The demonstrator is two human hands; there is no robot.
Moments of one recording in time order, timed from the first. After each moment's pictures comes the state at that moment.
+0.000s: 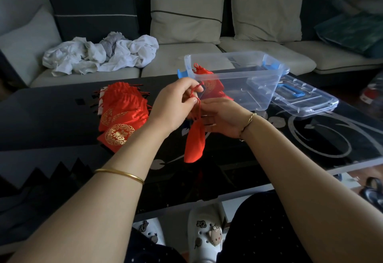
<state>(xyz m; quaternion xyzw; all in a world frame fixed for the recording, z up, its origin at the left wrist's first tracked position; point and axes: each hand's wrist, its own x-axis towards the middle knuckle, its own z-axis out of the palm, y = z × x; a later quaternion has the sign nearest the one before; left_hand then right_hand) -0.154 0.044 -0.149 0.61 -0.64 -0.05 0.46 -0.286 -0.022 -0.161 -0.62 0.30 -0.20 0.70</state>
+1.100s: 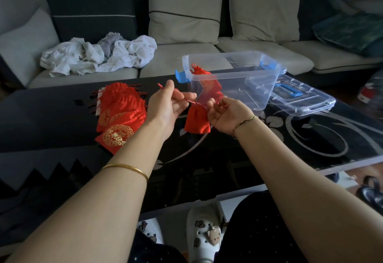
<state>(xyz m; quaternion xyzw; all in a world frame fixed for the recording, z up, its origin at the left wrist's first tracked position) -0.157 0.033 -0.156 0.47 -0.27 -0.44 0.72 -0.286 -0.038 -0.171 -0.19 0.33 -0.39 0.84</state>
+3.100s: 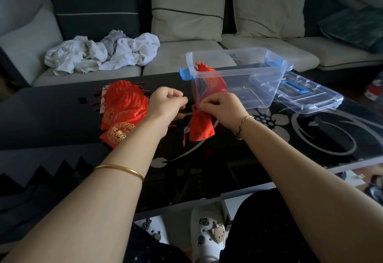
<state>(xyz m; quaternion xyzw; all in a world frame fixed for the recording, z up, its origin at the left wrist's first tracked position) -0.145 0.039 -0.155 0.68 -0.37 -0.29 0.57 -0.281 -0.024 -0.168 -0.80 0.38 -0.33 0.34</state>
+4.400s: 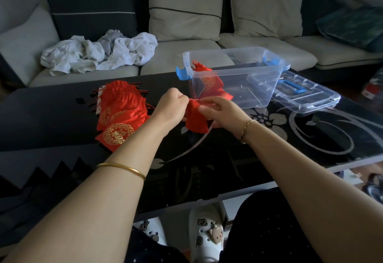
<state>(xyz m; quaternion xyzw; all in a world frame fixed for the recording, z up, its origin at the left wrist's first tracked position) -0.151 0.023 -0.162 0.71 -0.49 -0.23 0.44 -0.292 -0.030 -0.181 -0.76 0.39 -0.25 0.46</state>
